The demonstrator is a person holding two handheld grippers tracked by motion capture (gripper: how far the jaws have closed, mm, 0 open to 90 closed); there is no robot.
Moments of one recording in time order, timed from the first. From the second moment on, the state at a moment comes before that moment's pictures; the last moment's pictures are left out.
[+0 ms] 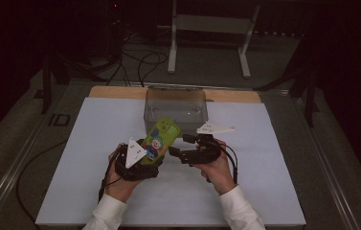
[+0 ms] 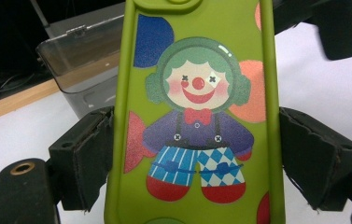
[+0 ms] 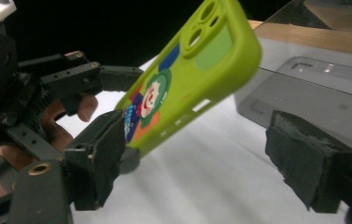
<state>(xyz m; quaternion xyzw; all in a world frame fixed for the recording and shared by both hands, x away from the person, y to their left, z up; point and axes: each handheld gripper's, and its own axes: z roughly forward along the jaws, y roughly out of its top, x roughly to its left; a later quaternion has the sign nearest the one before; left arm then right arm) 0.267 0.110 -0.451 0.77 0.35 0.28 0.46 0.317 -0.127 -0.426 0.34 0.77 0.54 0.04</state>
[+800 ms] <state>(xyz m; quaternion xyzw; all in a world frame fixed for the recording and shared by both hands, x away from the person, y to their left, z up) 0.261 0.101 -0.450 0.75 0.36 0.27 0.49 0.320 -0.101 -0.437 0.36 0.74 0.56 -0.02</state>
